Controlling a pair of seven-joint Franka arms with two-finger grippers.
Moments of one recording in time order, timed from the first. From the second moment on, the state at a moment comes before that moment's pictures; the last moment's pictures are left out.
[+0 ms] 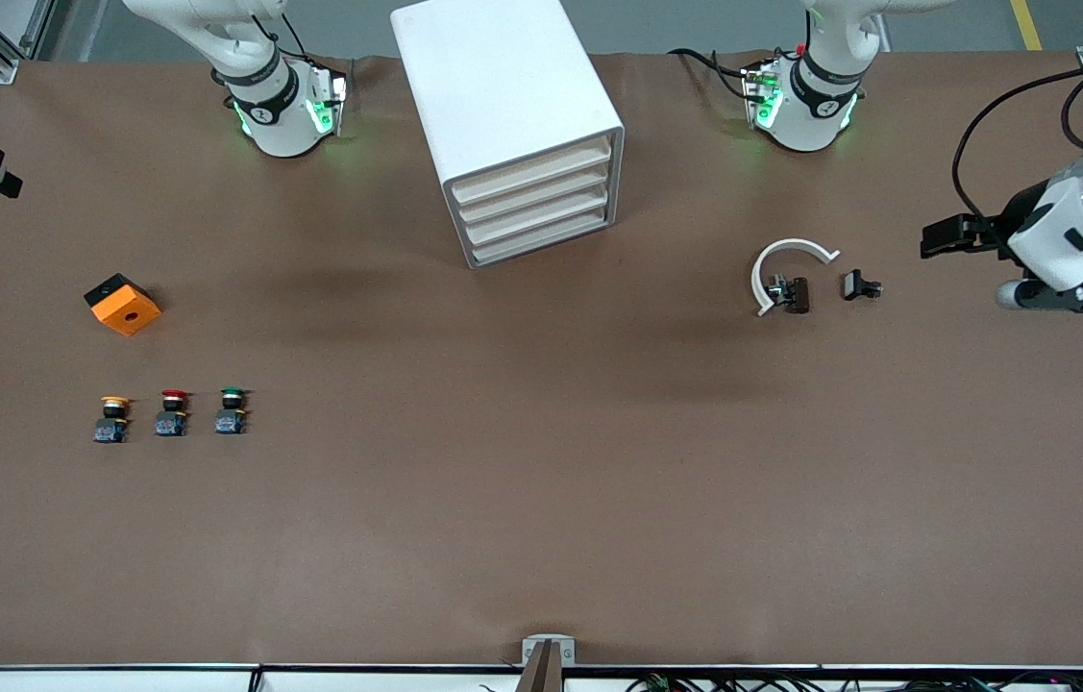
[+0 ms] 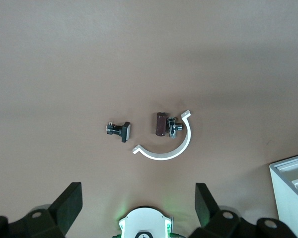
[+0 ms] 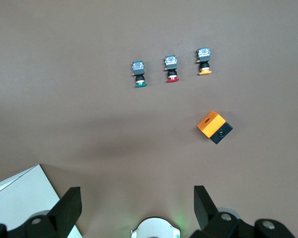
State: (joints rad) left arm -0.01 0.07 -0.05 -1.66 -0.02 1.46 -0.02; right arm -0.03 -0.08 -0.09 -1.51 0.03 1.35 0.00
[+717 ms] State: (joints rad) left arm -0.06 0.20 -0.16 -1.66 -0.03 1.53 -0.33; right arm -0.03 -0.08 -0.09 -1.51 0.03 1.35 0.00
